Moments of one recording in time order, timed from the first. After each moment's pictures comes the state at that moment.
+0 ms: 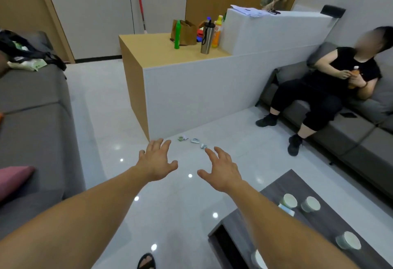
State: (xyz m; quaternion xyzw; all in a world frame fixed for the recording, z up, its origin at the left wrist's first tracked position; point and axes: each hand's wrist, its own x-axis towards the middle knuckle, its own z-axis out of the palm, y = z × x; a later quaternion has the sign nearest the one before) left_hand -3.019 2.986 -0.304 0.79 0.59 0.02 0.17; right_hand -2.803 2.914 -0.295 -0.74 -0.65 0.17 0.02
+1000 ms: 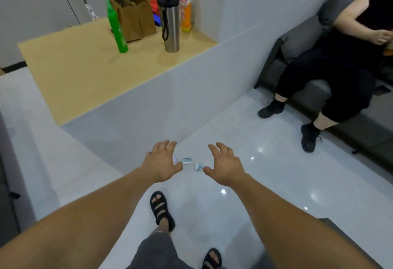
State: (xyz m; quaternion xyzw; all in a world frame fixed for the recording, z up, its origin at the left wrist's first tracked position) left_hand -2.782 3.485 -0.357 0.83 0.50 -0.11 0.22; right_hand -2.581 3.394 -0.372 -0.78 -0.58 0.24 -0.01
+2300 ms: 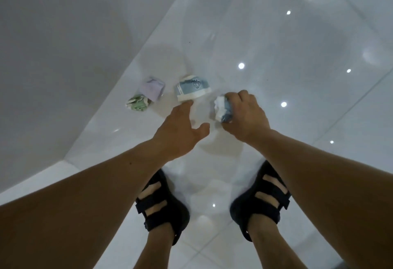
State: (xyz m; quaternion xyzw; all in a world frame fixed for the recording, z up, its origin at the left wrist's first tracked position) left_hand -2.668 3.692 -1.062 0.66 0.52 -0.21 0.50; right_hand -2.506 3.603 -1.122 -0.80 -0.47 0.38 0.02
